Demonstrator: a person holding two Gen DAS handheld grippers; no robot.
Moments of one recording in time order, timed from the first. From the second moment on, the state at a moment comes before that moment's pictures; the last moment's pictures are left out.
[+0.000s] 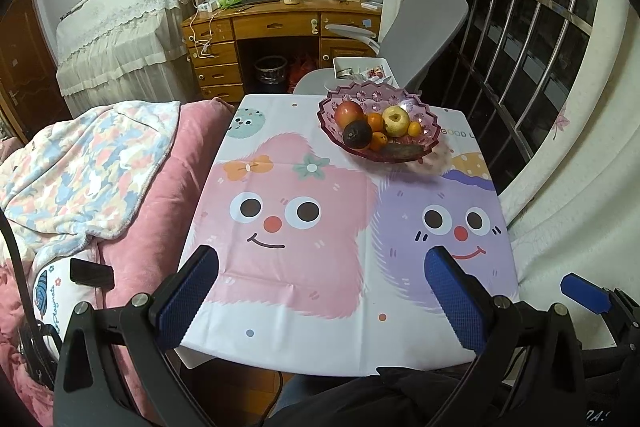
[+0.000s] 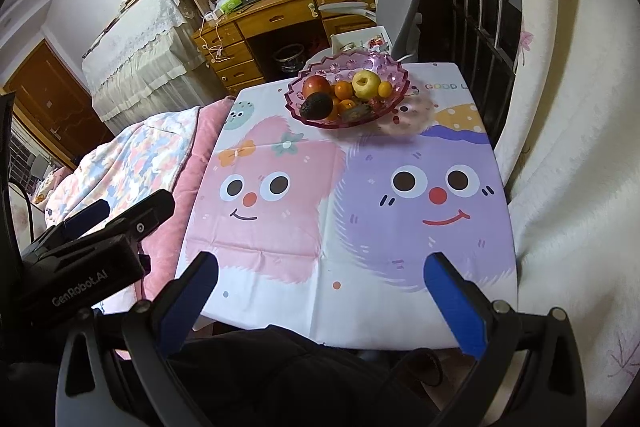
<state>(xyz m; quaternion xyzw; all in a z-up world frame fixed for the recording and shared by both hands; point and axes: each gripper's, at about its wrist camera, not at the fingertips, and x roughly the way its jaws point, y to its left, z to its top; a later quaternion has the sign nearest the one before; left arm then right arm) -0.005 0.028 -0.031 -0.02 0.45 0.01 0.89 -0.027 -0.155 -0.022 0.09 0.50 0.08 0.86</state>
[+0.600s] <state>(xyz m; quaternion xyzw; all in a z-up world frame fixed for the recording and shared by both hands) -0.015 0.028 -0.027 -0.02 0.46 0.02 0.89 -0.030 -0.156 -0.025 0.09 0.50 0.09 0.86</state>
